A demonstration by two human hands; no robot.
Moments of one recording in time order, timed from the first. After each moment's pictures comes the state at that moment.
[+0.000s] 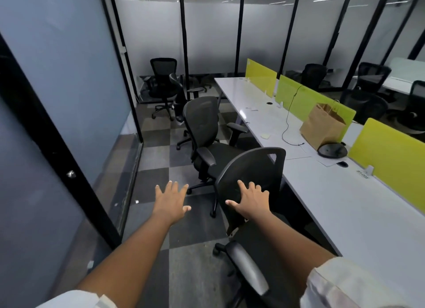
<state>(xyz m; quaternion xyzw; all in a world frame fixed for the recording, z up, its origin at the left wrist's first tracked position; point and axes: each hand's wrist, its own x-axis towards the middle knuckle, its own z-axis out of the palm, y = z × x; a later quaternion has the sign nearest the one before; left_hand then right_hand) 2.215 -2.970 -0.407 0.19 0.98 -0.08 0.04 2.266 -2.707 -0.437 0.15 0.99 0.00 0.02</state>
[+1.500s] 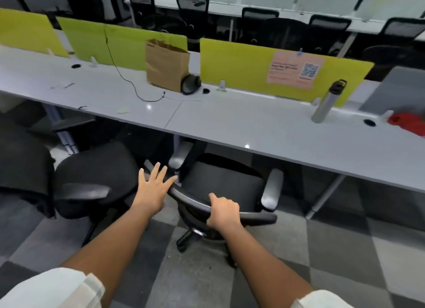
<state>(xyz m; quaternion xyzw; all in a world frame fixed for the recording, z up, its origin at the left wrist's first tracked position) 1.902 -2.769 -0.535 0.70 0.69 -0.20 -0.04 2.144 -2.770 -0.540 0.59 0.79 -0.16 0.08</state>
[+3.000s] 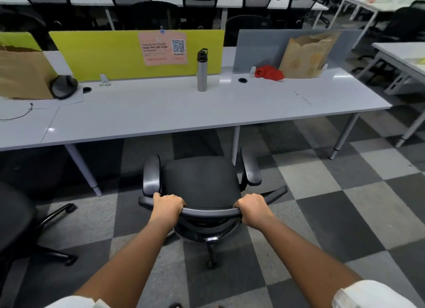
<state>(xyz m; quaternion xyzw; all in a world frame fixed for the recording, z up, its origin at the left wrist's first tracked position) 2.277 -2.864 -0.548 0.83 0.53 -0.18 0.04 2.538 -2.943 -0.534 0.65 0.73 -0.06 0.18</state>
